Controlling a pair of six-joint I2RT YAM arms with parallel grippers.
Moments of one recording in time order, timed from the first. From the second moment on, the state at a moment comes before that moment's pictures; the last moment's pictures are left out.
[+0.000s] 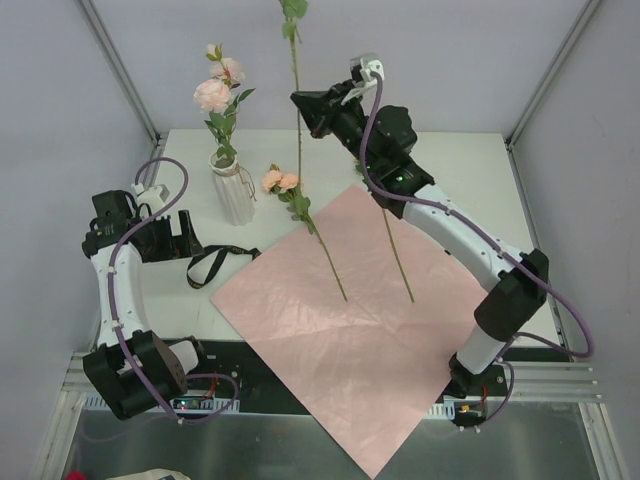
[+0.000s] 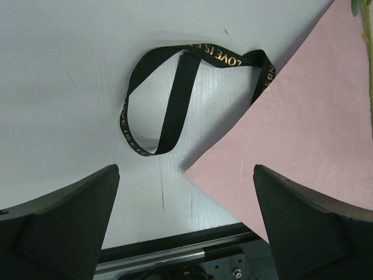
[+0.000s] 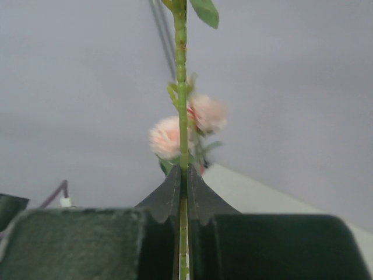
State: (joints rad) left arm 0.42 1.12 0.97 -0.91 0.50 0.20; right arm 0.71 1.66 1.65 0.24 -0.02 0.31
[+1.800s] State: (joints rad) left arm 0.52 1.17 1.07 -1.02 0.62 0.26; right arm 0.84 2.31 1.92 0.74 -0.25 0.19
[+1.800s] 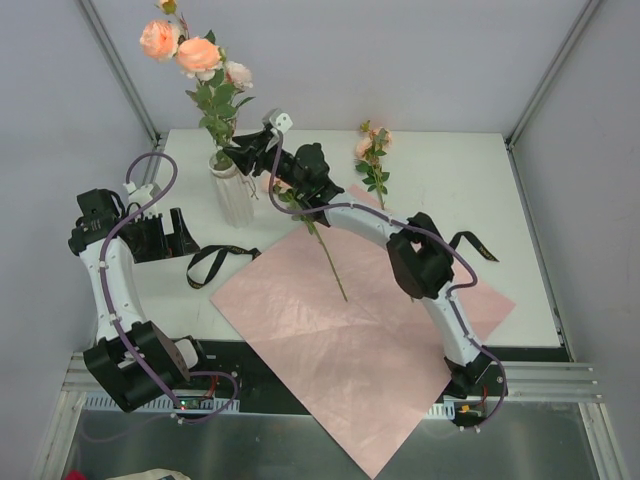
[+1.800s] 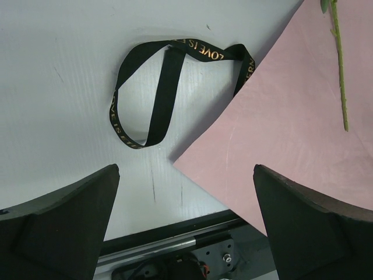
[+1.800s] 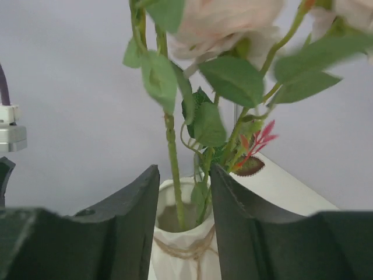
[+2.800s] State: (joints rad) left arm 0.53 1.13 1.06 -1.02 0.63 0.26; right arm 0.50 1.92 1.75 -0.41 0.18 0.18
